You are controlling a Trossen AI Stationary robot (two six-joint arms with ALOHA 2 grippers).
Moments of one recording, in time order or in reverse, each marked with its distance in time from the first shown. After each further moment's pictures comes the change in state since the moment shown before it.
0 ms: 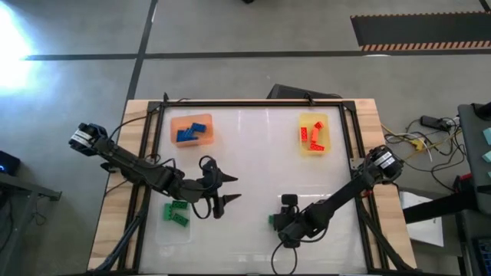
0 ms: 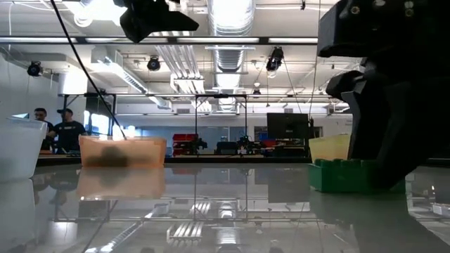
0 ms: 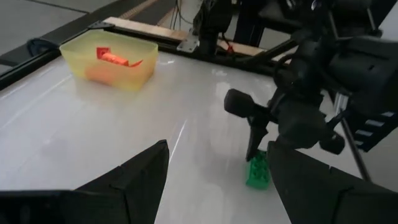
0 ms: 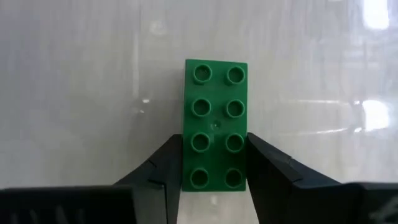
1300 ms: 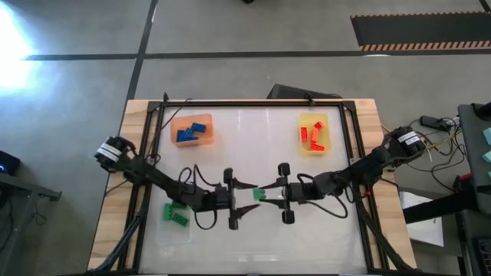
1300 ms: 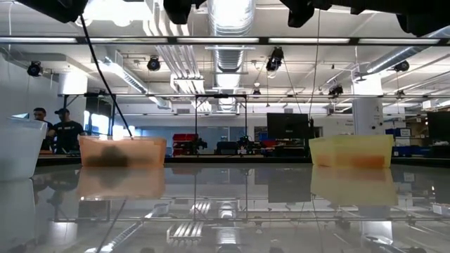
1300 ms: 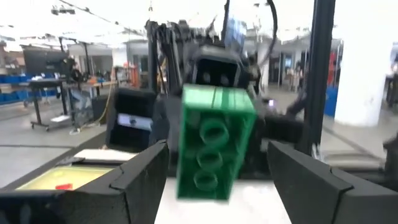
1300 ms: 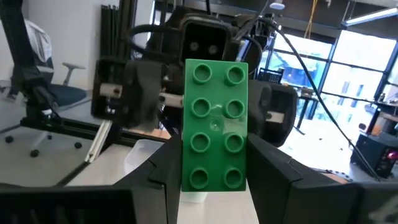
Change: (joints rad) left arm -0.013 0.354 -0.038 1.024 0.012 0.501; right arm -0.210 -0.336 -0.518 1.605 -0.039 -0.765
